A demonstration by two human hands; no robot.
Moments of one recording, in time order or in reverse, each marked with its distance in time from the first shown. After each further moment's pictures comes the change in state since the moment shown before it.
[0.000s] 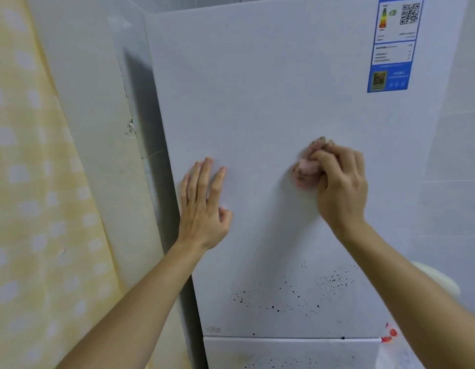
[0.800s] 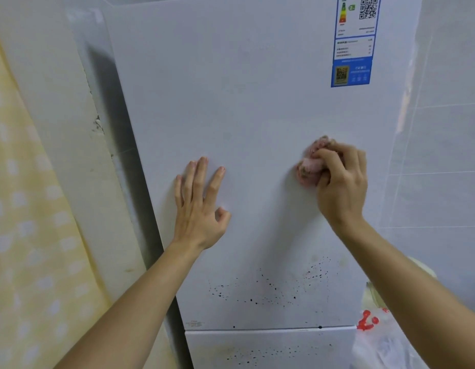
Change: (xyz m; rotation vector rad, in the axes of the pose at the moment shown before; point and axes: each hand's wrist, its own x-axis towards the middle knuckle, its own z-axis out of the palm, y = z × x) left_hand 0.001 0.047 0.014 0.002 -0.099 -0.032; right_hand -0.004 0.053 -0.026 0.004 -0.030 0.094
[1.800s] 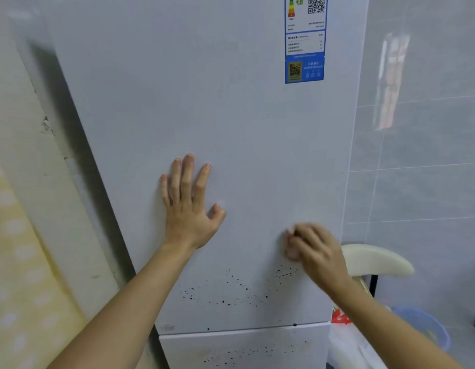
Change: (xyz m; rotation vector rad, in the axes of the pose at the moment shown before) left_hand 0.013 0.050 0.033 0.057 0.105 -0.004; right_hand -0.141 0.100 -0.029 -0.001 -0.351 -0.406
